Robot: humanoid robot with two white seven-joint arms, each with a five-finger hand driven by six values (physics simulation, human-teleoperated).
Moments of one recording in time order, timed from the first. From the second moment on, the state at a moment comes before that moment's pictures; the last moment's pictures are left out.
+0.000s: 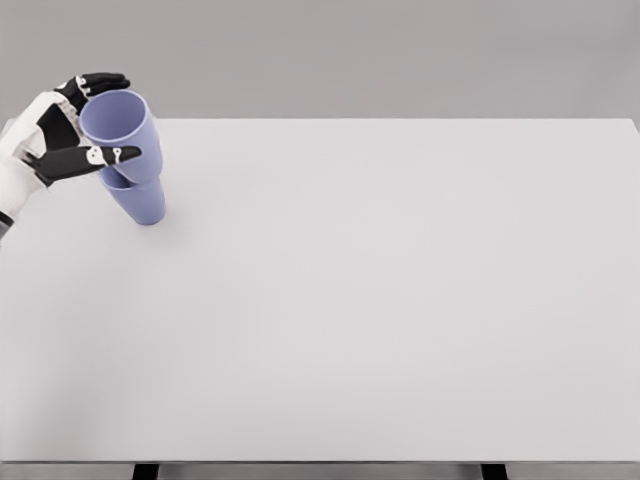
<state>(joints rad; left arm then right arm) -0.26 0.61 -0.08 -1.61 0.58 0.02 -0.34 0.03 0.00 0.15 0.01 -0.09 -0.06 -0.08</state>
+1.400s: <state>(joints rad) -0.32 0.60 -0.07 -1.45 0.58 0.04 -0.35 0.03 0.00 0.15 0.01 -0.09 -0.06 -0.08</state>
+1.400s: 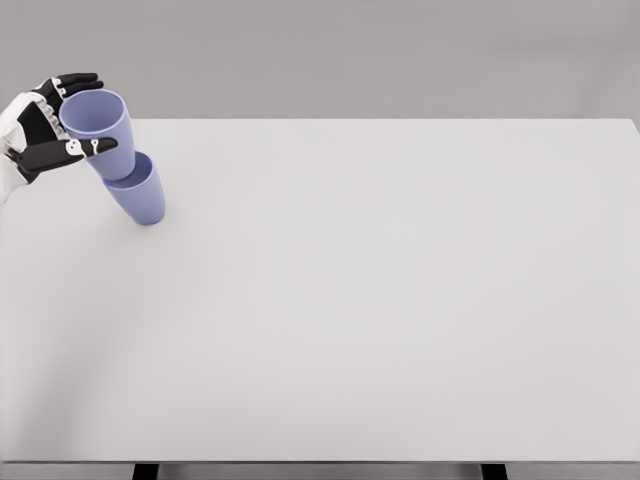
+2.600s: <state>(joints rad) -0.33 0.57 -0.09 -1.41 0.58 0.04 -0.35 0.03 0.00 0.15 0.01 -0.09 -0.06 -0.08</state>
